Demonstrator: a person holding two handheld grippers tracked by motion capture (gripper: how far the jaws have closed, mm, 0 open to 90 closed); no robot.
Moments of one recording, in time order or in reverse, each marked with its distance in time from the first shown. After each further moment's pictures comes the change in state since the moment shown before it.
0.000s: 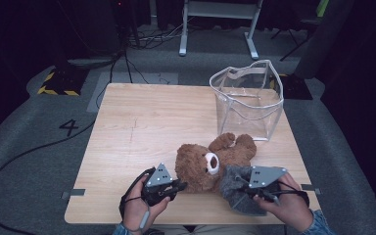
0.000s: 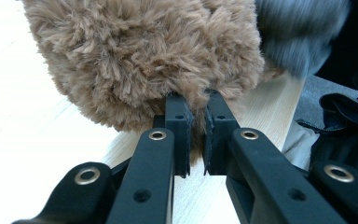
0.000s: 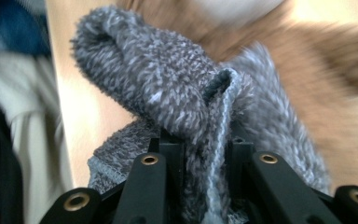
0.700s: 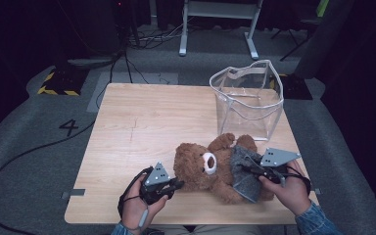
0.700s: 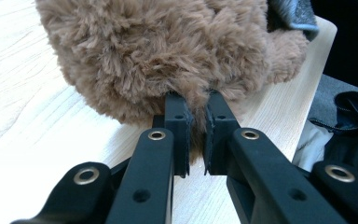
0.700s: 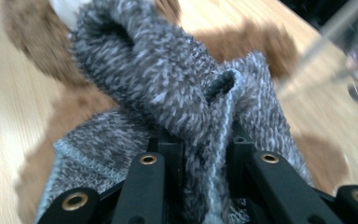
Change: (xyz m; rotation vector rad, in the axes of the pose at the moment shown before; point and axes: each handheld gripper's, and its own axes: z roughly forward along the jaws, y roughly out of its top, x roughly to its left) left arm 0.006 -0.004 0.000 0.005 0.034 -0.011; right arm -0.044 -0.035 0.010 -0.096 -0.105 0.168
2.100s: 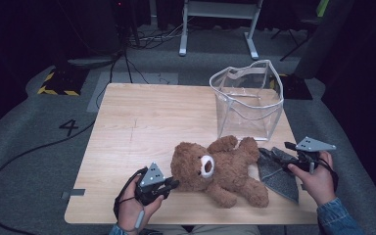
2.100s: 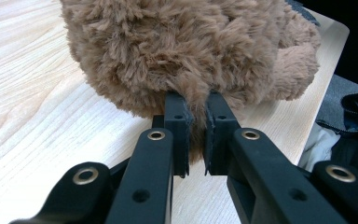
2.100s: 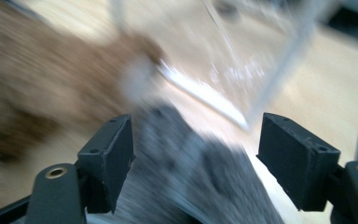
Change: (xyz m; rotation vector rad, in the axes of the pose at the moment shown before) left arm 0.002 -0.005 -0.010 -0.013 0.040 -0.015; right arm -0.074 -0.064 -0.031 -0.016 -0.241 0.237
